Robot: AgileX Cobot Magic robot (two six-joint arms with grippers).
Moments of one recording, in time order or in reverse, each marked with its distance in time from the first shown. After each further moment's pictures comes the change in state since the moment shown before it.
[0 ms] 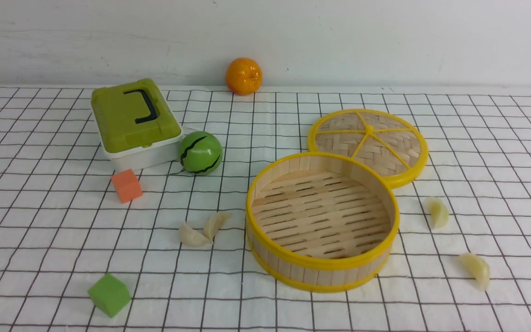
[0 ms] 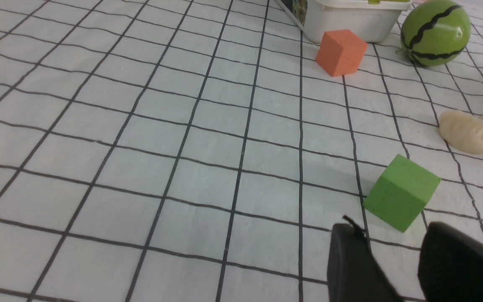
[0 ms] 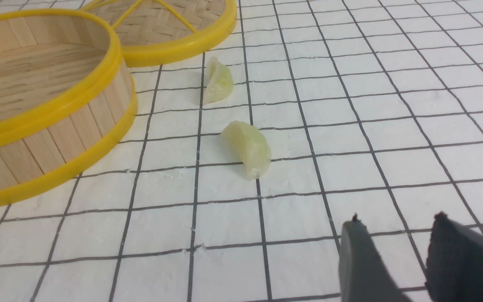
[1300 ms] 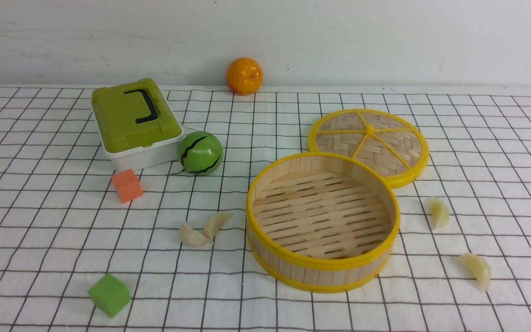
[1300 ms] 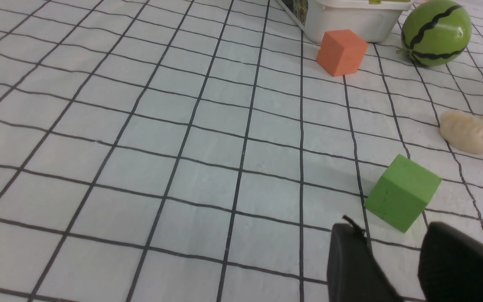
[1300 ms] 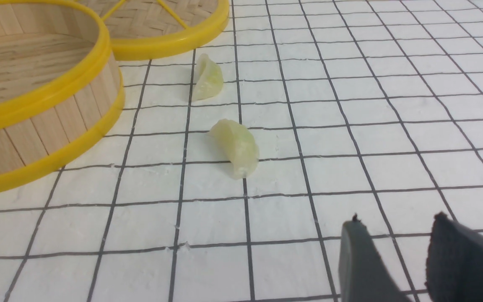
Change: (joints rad) right arm 0.000 0.000 0.000 -0.051 -0.001 0.000; left arm 0.000 0.000 0.000 0.000 0.000 0.000
